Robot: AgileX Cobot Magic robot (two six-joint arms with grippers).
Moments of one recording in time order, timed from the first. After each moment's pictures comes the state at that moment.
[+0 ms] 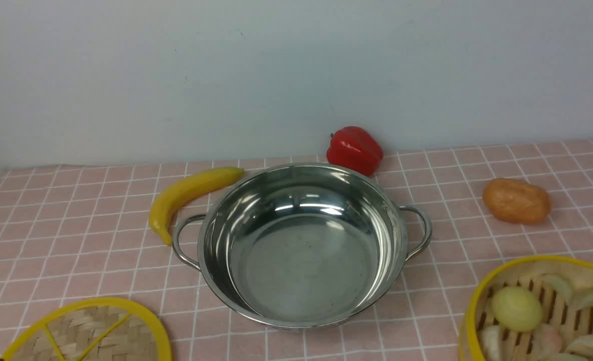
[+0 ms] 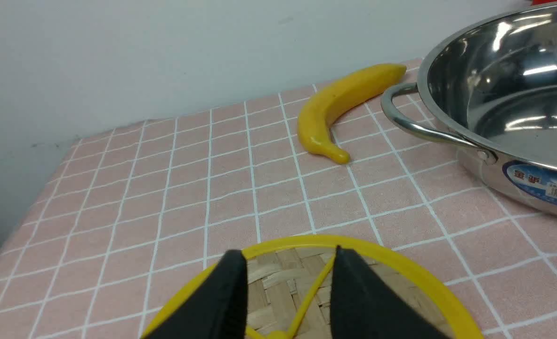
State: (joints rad) right arm 0.04 0.00 0.01 0.13 0.35 0.05; left arm 0.11 0.00 0.01 -0.31 0.35 0.52
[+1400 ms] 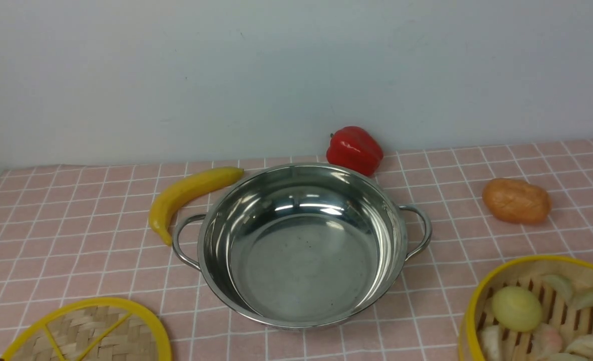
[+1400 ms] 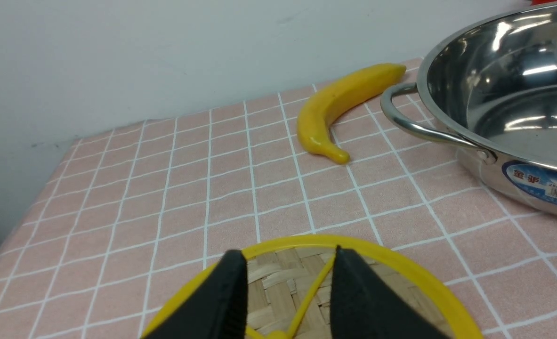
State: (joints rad) right arm 0.04 0.00 -0.29 0.30 0.32 0.08; left arm 0.11 0.00 0.01 -0.31 0.35 0.52
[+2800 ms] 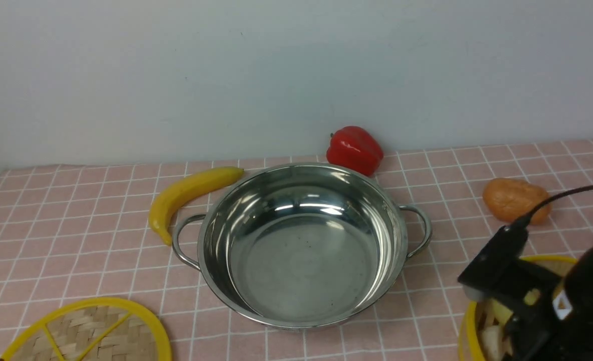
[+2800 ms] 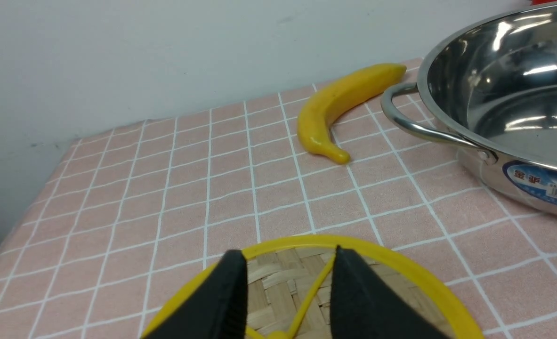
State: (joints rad) right arm 0.60 1.39 -0.83 0.13 1.11 -0.16; left arm 0.11 0.00 0.01 -0.31 0.35 0.52
